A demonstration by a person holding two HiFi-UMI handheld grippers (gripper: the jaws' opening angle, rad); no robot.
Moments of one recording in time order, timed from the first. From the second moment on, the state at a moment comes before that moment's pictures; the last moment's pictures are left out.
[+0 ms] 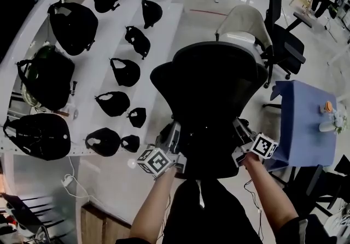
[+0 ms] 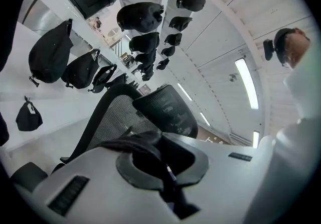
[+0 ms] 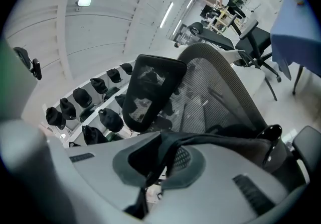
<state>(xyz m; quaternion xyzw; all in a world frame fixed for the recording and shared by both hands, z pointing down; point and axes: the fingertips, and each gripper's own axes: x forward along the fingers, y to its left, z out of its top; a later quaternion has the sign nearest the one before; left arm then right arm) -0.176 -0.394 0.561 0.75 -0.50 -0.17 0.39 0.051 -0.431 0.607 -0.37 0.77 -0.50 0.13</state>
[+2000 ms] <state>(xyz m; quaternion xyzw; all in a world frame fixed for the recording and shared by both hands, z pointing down) -0.142 -0.453 0.871 0.72 -0.46 0.10 0.52 0.042 -0.495 0.874 -0.36 0.77 -0.50 -0.15</state>
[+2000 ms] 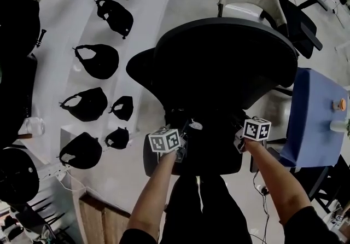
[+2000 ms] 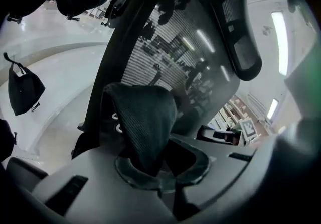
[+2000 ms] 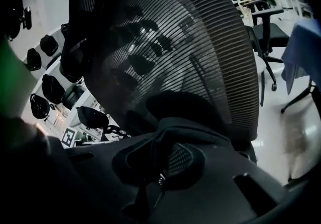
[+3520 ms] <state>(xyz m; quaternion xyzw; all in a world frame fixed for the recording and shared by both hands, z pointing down) -0.191 -0.361 0.871 0.69 -0.51 0.10 0.50 0.067 -0.387 0.860 -0.40 0.76 -0.49 -0.12</state>
